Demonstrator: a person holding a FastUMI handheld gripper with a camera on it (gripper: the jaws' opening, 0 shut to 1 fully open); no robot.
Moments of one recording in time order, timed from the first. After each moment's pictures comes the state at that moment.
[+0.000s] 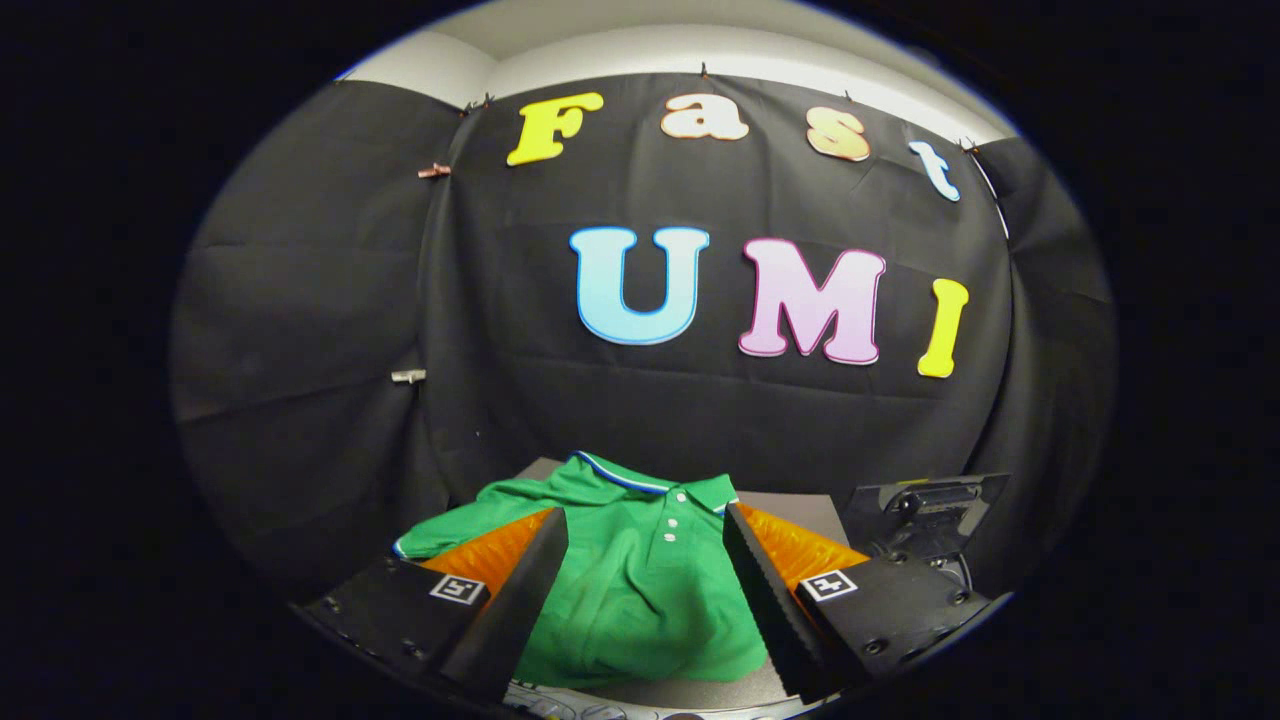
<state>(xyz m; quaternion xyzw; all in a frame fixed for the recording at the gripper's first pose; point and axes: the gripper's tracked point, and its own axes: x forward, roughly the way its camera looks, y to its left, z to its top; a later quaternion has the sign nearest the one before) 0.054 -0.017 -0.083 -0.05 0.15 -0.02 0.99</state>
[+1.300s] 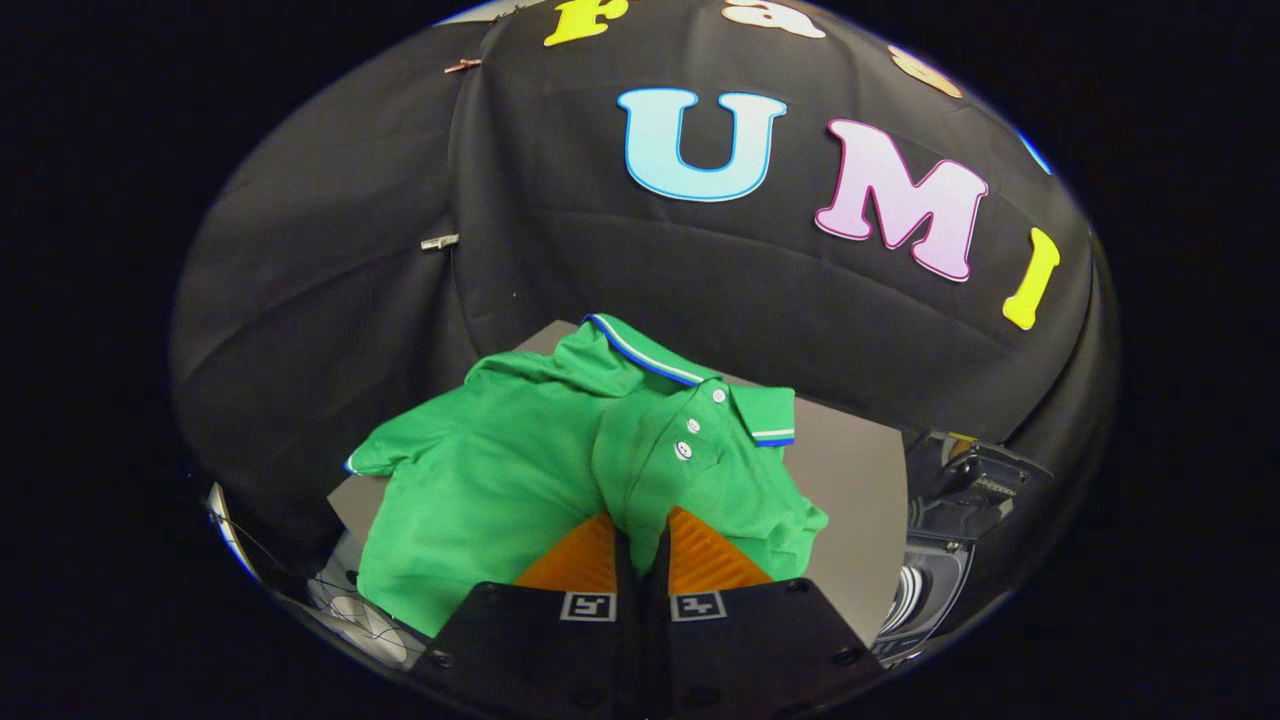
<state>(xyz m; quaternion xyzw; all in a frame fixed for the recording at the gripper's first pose) 0.073 -0.025 -0.163 -0.07 0.35 0.07 0.93</state>
